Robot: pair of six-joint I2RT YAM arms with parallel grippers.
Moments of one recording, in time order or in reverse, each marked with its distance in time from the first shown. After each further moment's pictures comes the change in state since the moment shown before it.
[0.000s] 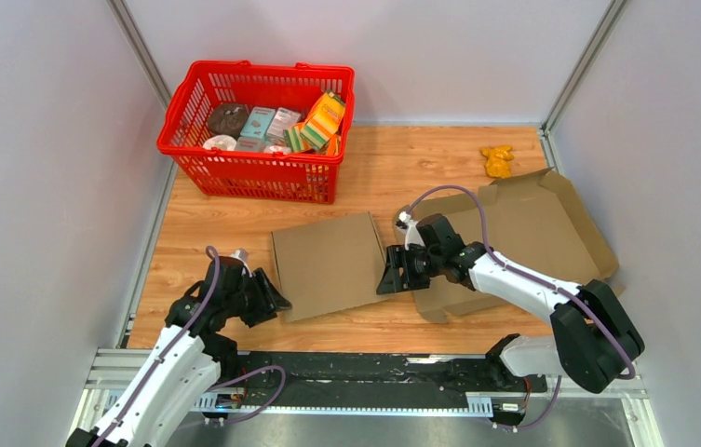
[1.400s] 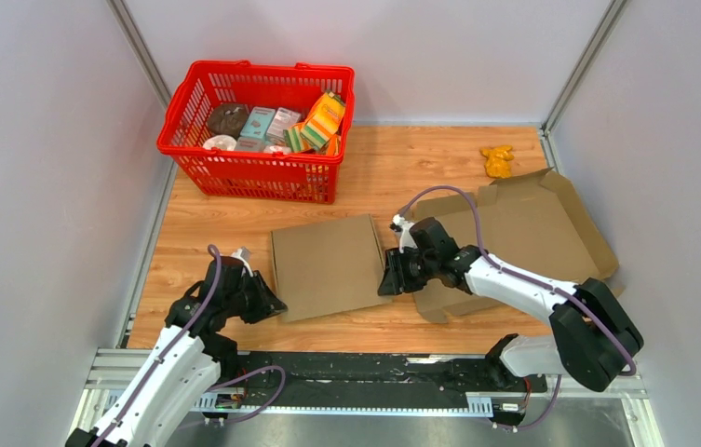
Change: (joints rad) left arm -0.005 -0.002 0.000 0.011 -0.003 0.046; right arm 0.060 0.005 -0.002 0.025 0.074 -0.021
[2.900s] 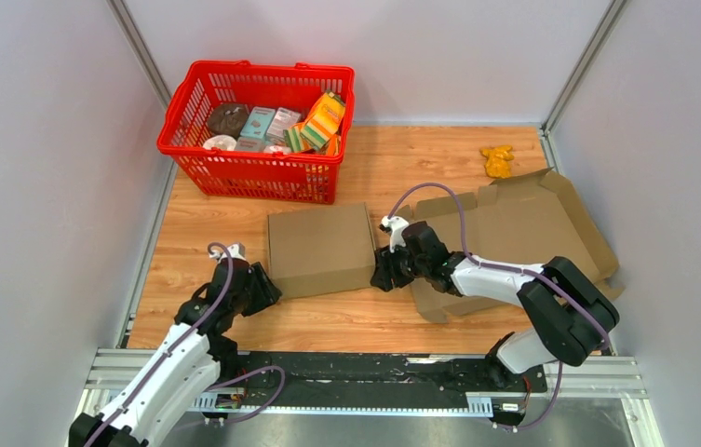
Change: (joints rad) left arm -0.019 0.050 -0.101 0.220 -0.277 0.060; right arm 0.012 0.159 -0.071 0.362 0.125 -0.186
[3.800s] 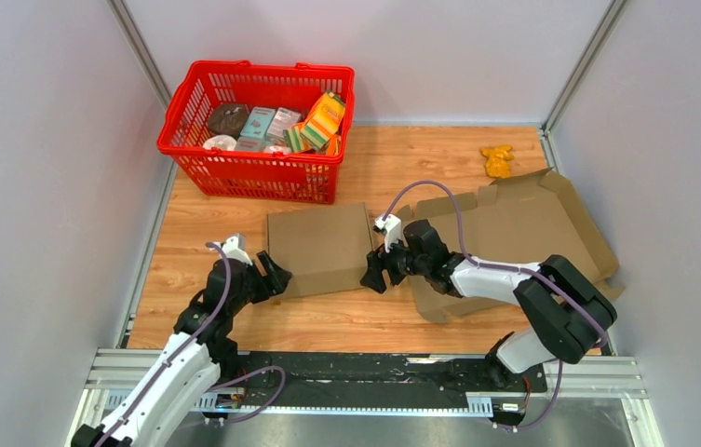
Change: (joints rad) left arm 0.000 -0.112 -0.064 0.222 0.032 0.058; right arm 0.000 0.015 -0.019 0.172 -0.118 -0.143
